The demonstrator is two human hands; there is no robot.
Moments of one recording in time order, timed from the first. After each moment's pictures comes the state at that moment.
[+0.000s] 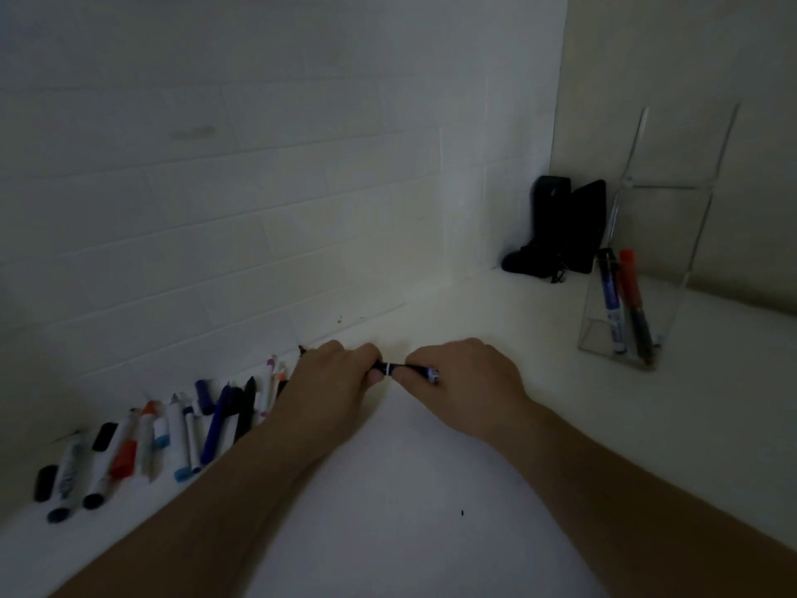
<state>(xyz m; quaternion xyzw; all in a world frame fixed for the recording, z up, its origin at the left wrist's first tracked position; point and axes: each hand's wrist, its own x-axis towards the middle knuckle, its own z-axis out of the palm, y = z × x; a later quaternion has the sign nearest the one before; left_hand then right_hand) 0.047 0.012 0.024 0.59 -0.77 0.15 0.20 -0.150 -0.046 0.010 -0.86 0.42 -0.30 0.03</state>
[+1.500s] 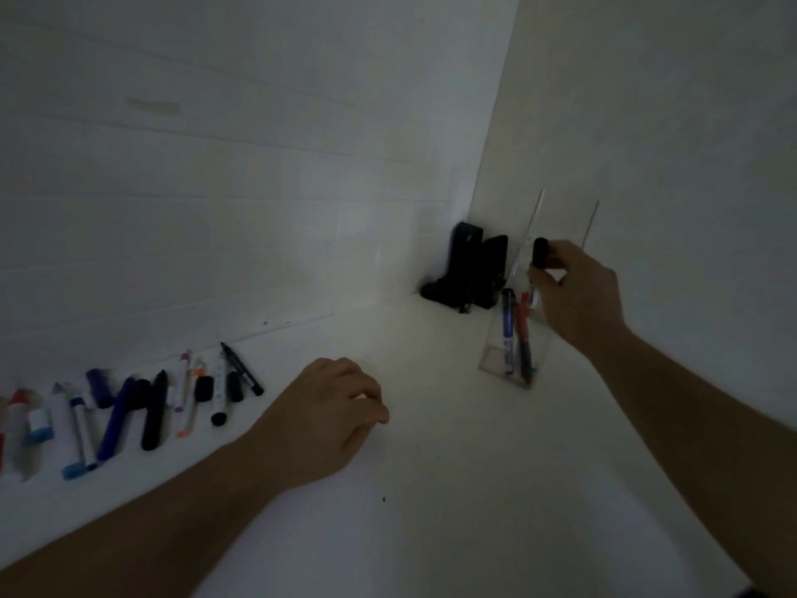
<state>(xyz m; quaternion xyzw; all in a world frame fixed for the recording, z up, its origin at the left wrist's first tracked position) 0.005 0.021 -0.001 0.36 -0.87 0.16 0.30 -0.322 -0.073 0.132 -0.68 0.56 -0.46 -0.08</state>
